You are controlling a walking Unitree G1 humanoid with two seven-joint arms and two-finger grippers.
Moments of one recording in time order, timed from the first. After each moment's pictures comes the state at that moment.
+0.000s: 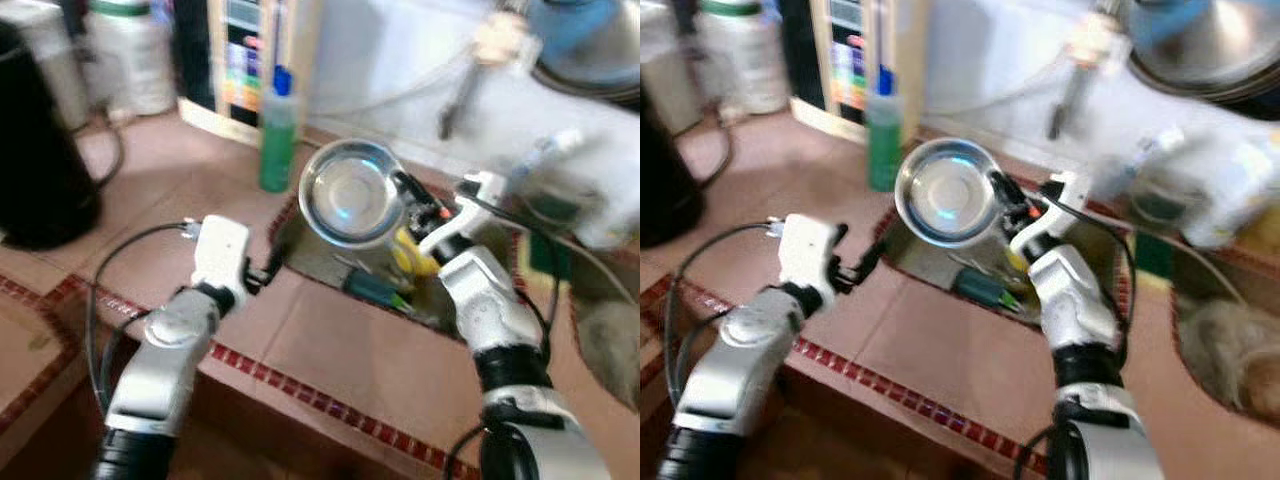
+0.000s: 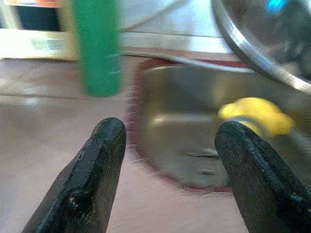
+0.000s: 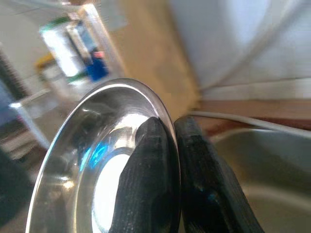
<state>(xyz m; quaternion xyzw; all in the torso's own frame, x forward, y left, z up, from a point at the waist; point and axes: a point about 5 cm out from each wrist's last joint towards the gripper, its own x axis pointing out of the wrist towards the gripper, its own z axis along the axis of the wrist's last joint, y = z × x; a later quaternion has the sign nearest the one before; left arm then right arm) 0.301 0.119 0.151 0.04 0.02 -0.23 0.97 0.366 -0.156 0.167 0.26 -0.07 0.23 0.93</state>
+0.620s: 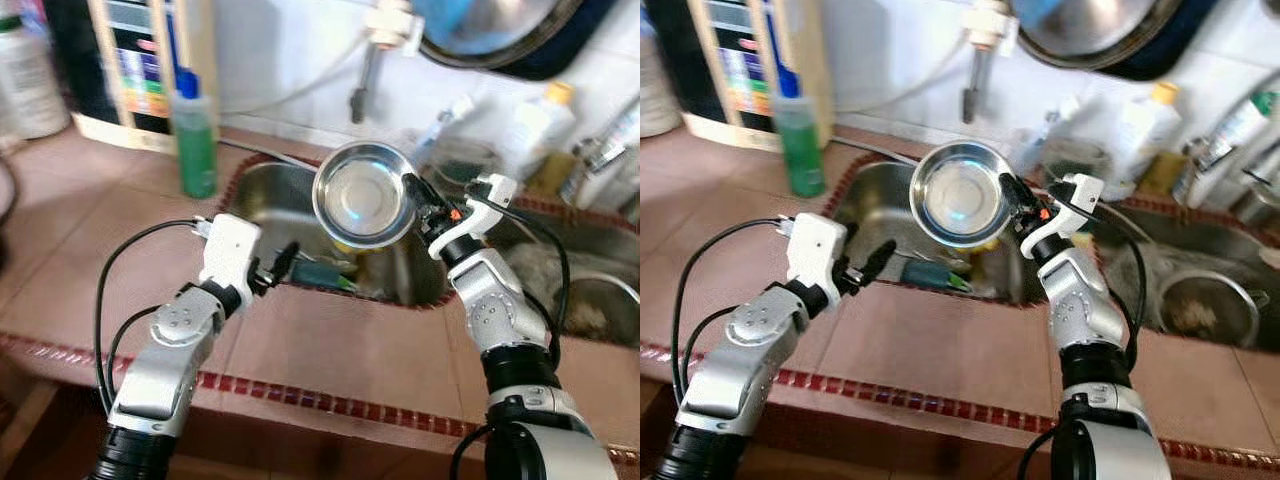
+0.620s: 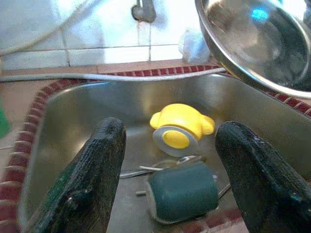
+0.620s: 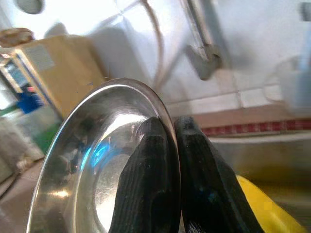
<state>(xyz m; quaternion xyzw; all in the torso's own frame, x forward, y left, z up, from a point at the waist) 0.301 0.122 0.155 0.05 0.01 -0.23 0.97 0.369 -0.156 0.167 0.27 -0.07 0.22 0.93</state>
